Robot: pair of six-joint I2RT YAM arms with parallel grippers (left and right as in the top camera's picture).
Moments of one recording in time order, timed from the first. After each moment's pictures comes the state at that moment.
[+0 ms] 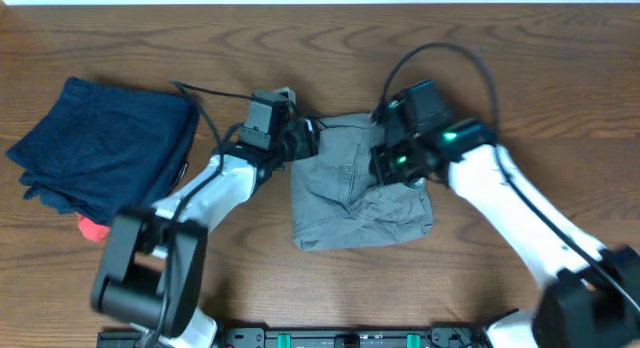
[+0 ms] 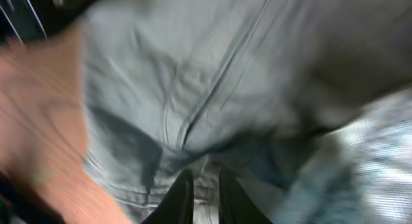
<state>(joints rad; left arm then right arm) -0.34 1.76 0.93 -0.08 0.23 -0.53 0.47 1.63 1.18 -0.80 -0.29 0.23</state>
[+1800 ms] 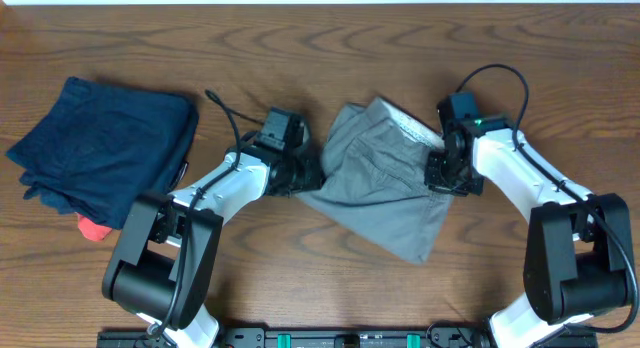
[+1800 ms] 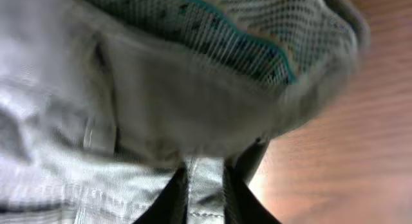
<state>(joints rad) -0.39 1.80 0.95 -0.40 0.37 -0.50 0.19 1.78 1.07 -0.83 0.01 0.43</state>
